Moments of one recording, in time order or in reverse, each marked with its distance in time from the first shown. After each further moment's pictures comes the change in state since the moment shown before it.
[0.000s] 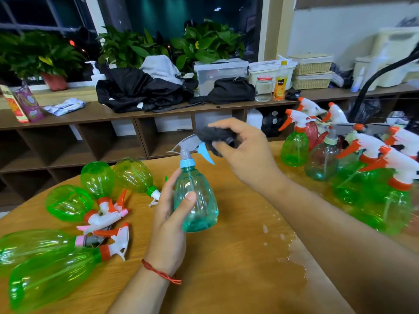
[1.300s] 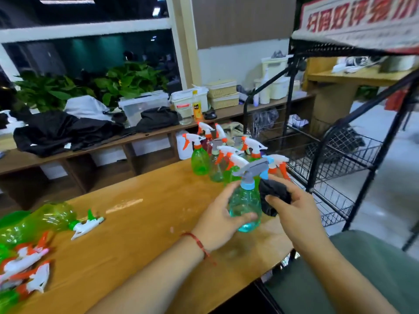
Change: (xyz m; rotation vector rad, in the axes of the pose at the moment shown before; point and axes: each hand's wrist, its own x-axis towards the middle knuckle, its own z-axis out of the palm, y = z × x) left_hand -0.087 -0.059 0.259 0.686 -0.755 0.051; right_hand -0.226 -0.066 -0.271 0.024 0.548 0.426
